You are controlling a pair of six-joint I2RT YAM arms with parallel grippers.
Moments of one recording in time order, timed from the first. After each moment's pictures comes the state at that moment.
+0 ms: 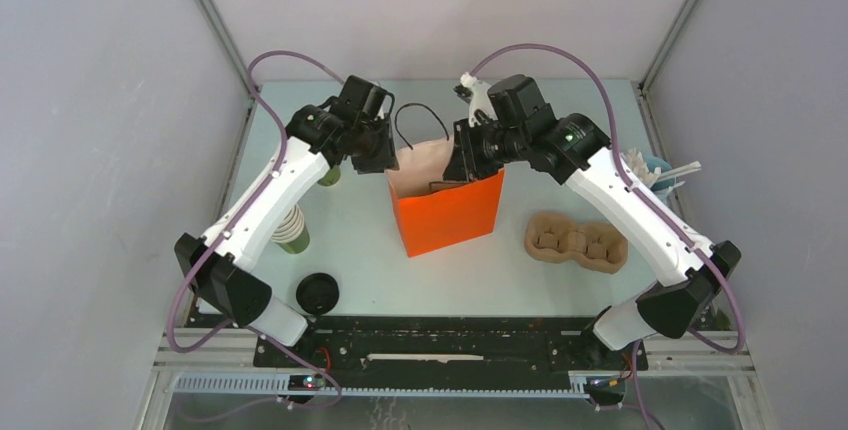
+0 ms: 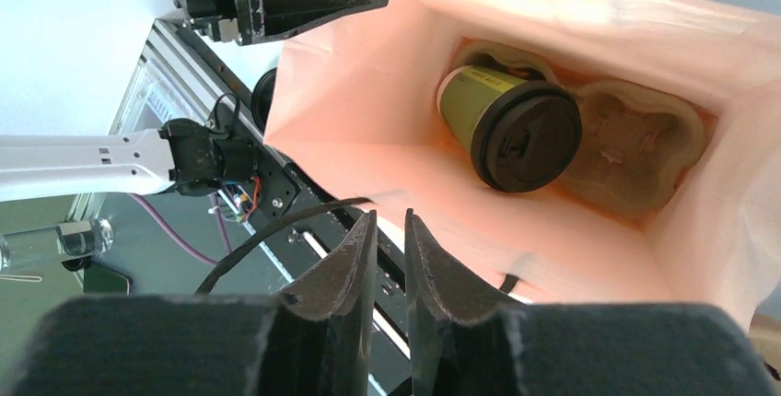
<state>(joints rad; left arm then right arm) -0.54 1.52 1.65 -1.07 -0.07 -0.61 0.71 1.51 1.71 -0.90 -0.31 0.36</state>
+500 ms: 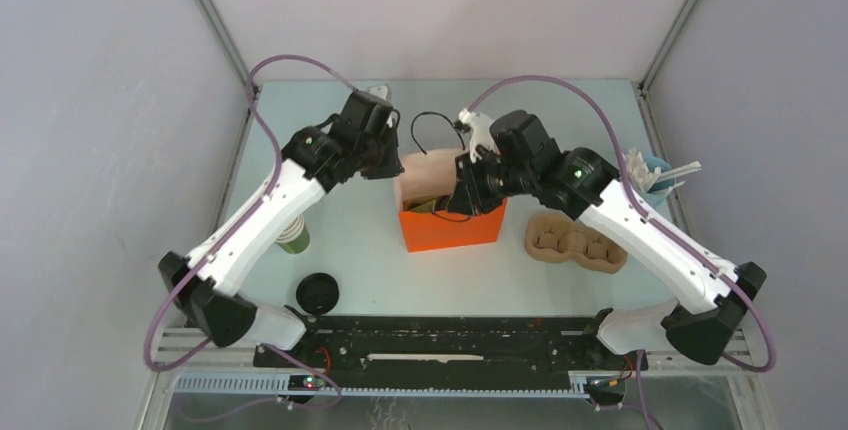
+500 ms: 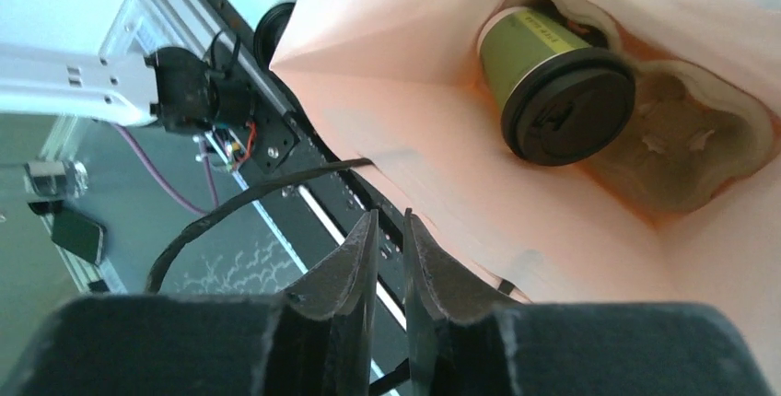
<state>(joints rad) -0.63 1.44 1.58 -0.96 -0.15 -0.59 0.79 1.35 1.50 -0.83 -0.30 0.34</state>
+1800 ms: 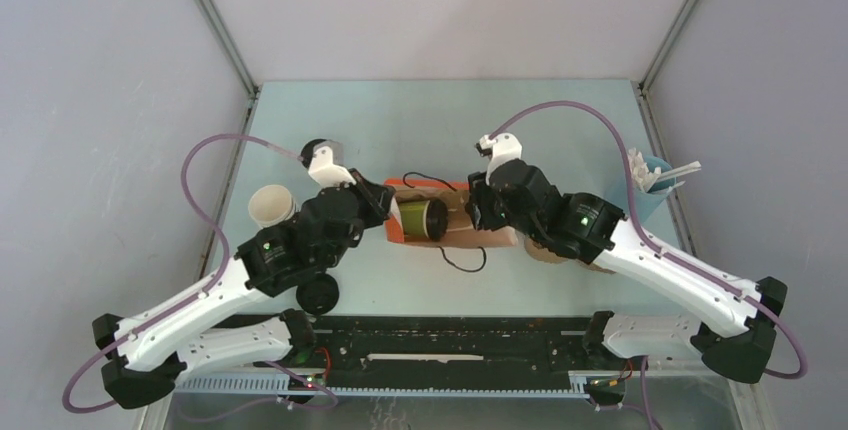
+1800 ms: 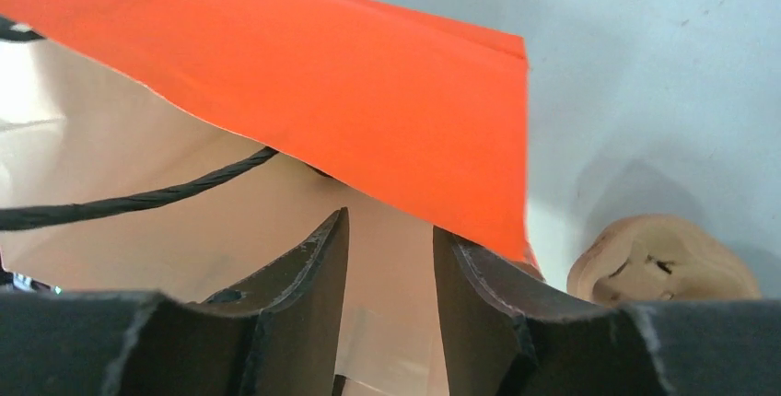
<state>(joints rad) -1.02 0.87 1.00 -0.53 -0.63 -0.89 1.01 1.14 1.20 -0.70 0.35 0.44</state>
